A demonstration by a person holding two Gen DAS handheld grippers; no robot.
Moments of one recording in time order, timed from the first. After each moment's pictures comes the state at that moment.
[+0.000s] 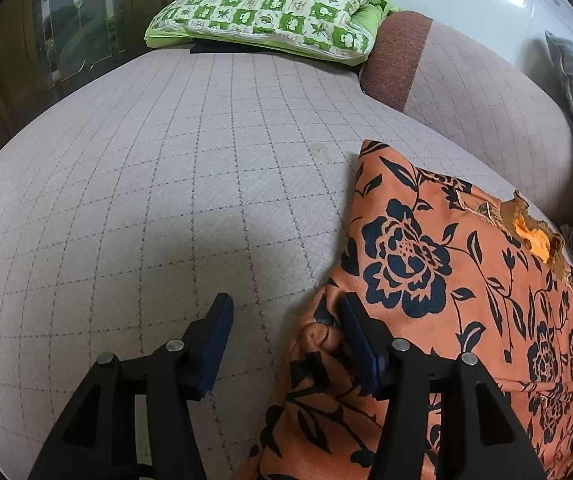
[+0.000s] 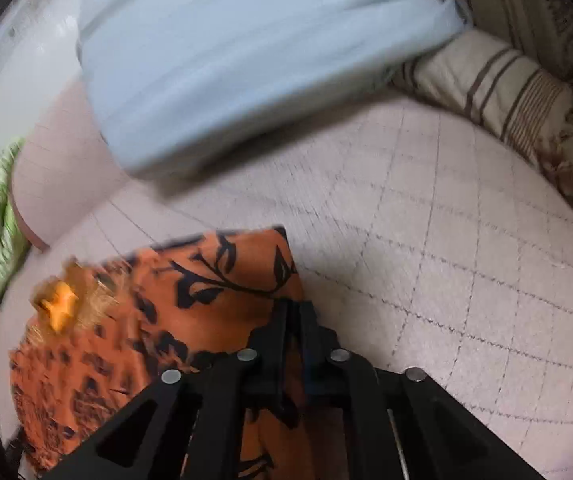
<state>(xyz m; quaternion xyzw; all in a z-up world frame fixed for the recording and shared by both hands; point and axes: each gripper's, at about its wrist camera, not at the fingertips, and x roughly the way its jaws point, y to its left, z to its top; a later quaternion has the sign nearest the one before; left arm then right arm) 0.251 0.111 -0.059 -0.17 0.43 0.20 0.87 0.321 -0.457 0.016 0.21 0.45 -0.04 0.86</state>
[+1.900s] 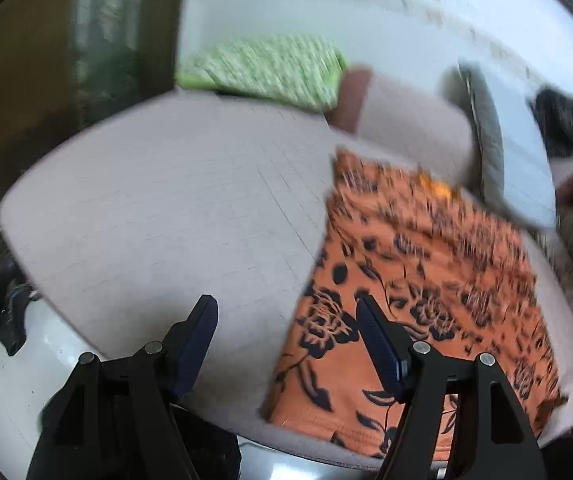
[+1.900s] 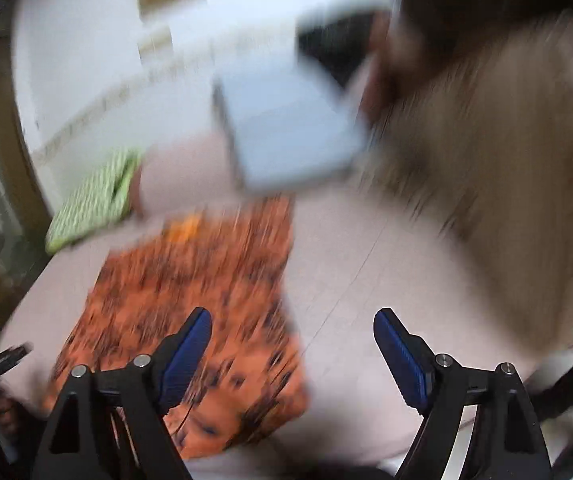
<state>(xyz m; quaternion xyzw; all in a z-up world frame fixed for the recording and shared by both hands) -0.067 0.101 0.042 -0.15 0.32 0.15 0.92 -0.155 -0.430 0.169 0.07 0.18 -0.07 0.98</state>
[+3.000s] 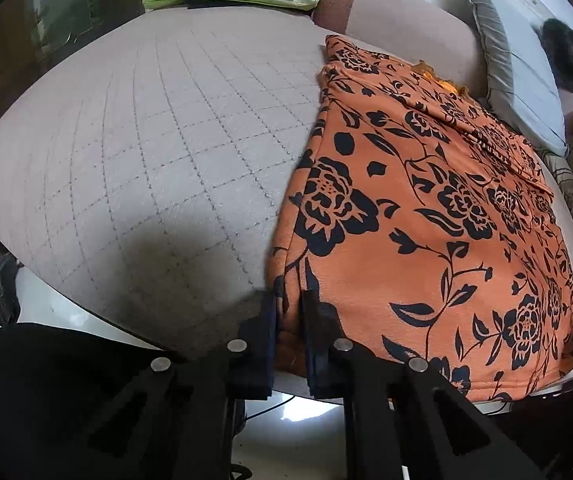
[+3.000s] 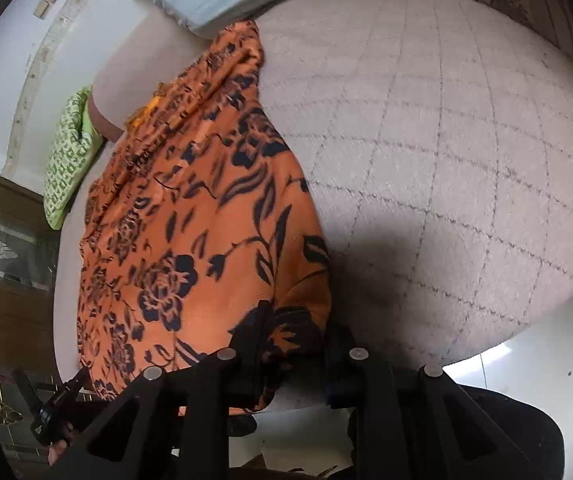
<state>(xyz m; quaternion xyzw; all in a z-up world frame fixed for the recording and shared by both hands) -0.025 0.086 -0.048 -0.14 0.50 0.08 0.85 -0.044 -0.443 -0.004 0.28 0.53 0.04 0.80</state>
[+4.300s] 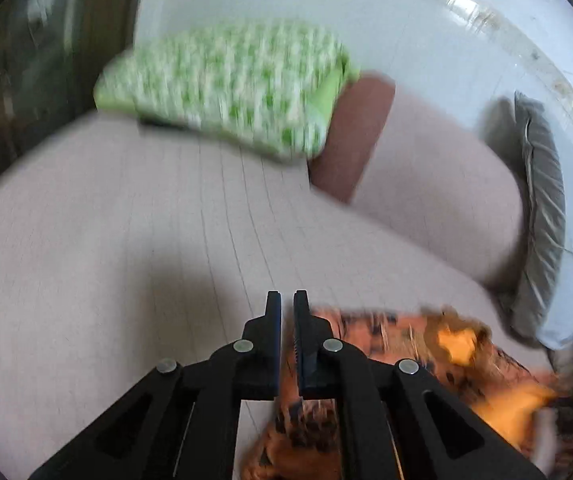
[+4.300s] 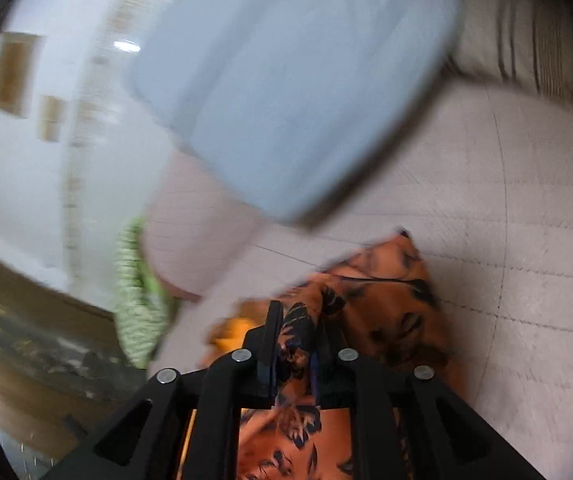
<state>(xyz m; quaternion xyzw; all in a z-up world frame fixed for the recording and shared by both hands) 0.311 0.156 0.050 -0.21 0.39 0.10 0.89 0.325 -0.465 0.010 0.42 0.44 0.07 0.79</state>
